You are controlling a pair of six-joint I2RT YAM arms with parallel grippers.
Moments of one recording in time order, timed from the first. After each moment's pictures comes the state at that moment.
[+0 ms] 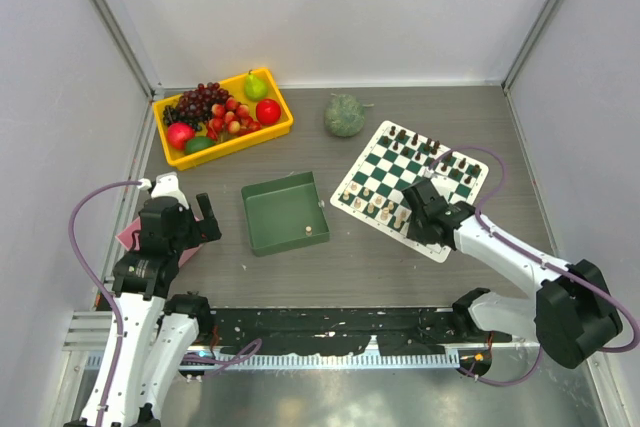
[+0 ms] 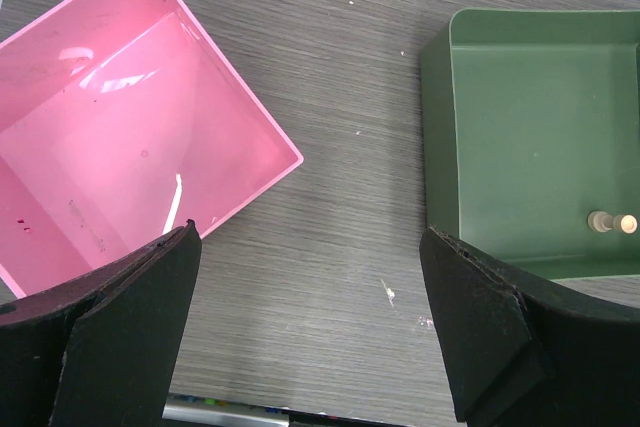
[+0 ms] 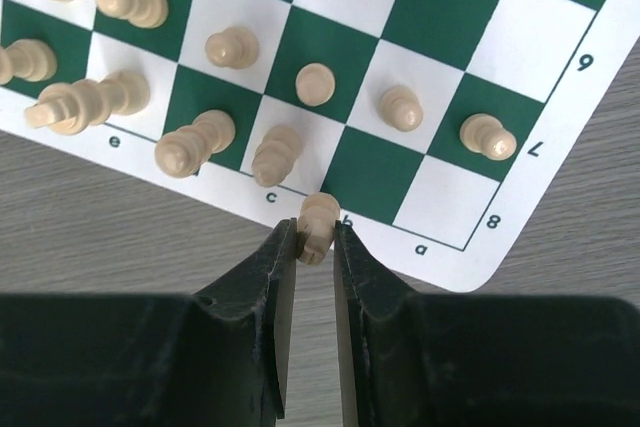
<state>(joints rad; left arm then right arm) -0.10 0.55 0.70 -0.83 -0.17 -0.28 0.53 1.16 0.64 -0.59 0.31 0.68</state>
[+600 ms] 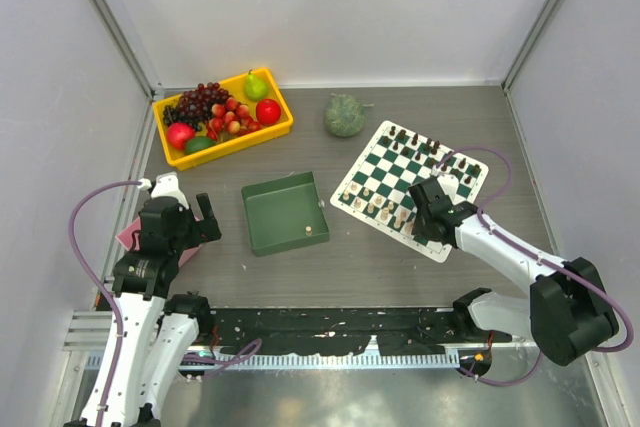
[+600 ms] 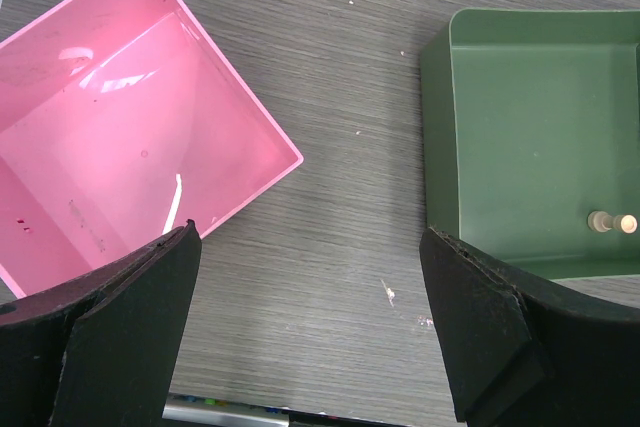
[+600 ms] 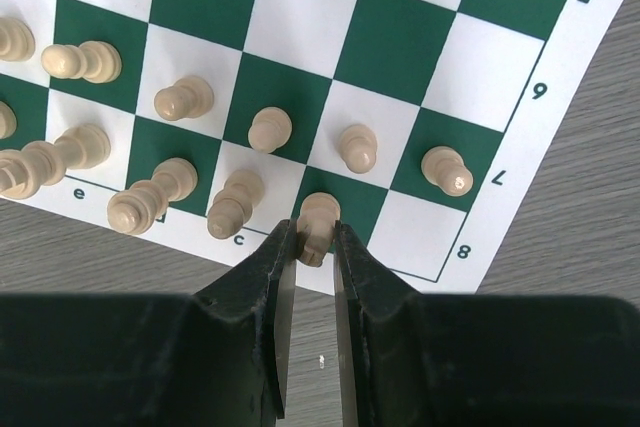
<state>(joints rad) -0.10 0.55 0.70 -0.83 -0.17 -0.28 0.44 1.18 0.61 -0.52 0.34 0.66</state>
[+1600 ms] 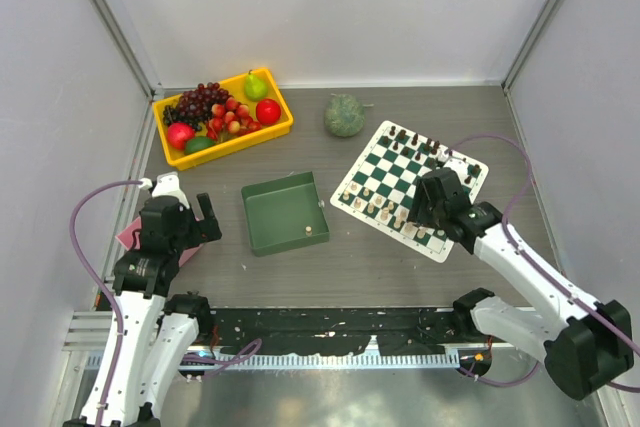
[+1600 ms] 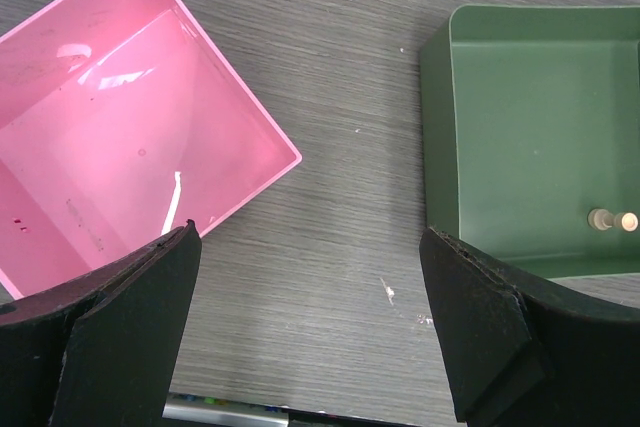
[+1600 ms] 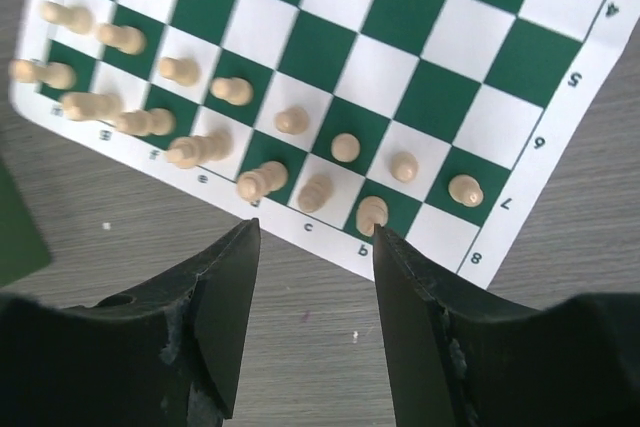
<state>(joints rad) -0.10 0.56 0.70 -0.83 -0.17 -0.28 0.44 1.02 0.69 -0.58 0.29 0.58</state>
